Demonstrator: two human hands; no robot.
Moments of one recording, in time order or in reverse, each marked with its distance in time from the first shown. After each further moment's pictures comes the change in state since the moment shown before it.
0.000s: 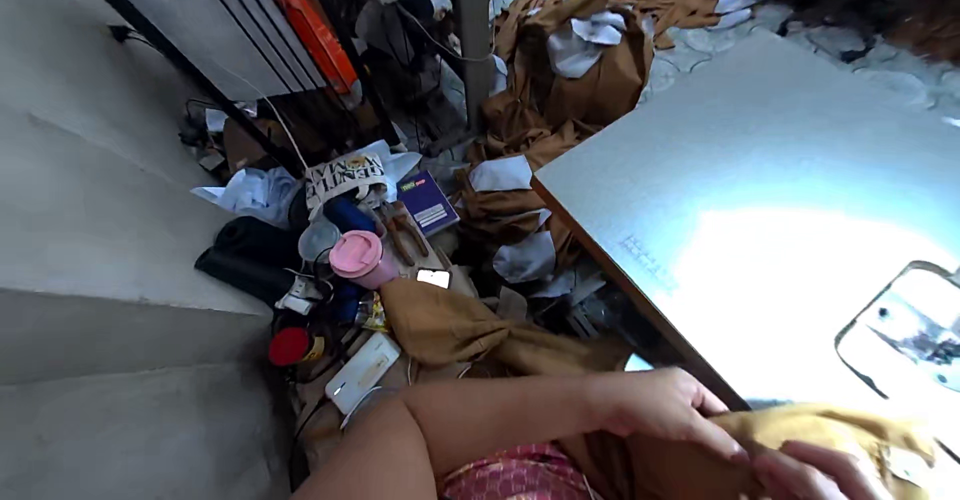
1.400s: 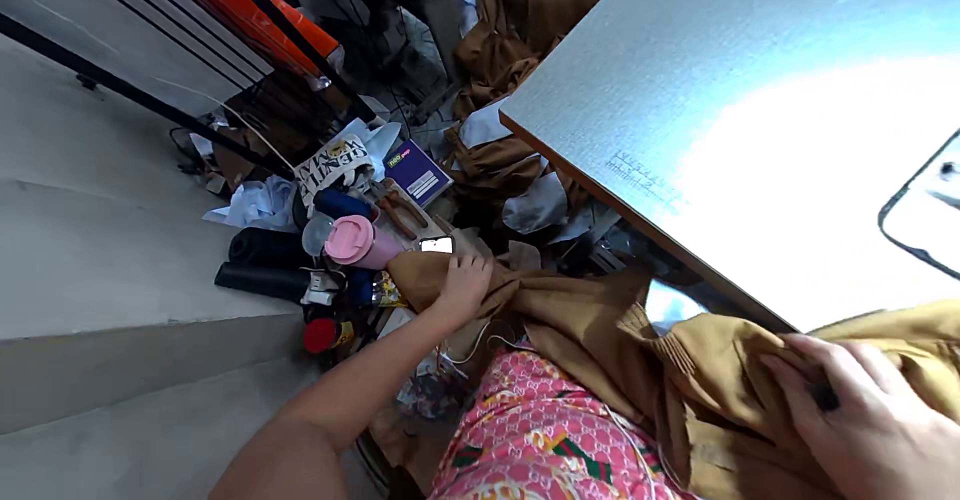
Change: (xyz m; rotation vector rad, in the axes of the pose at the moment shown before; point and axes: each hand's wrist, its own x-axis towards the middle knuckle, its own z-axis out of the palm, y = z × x) left_hand -0.116 -0.115 -0.130 1.297 0.468 -0.753; right_hand -0.021 0.028 0.043 -0.066 0.073 0.284
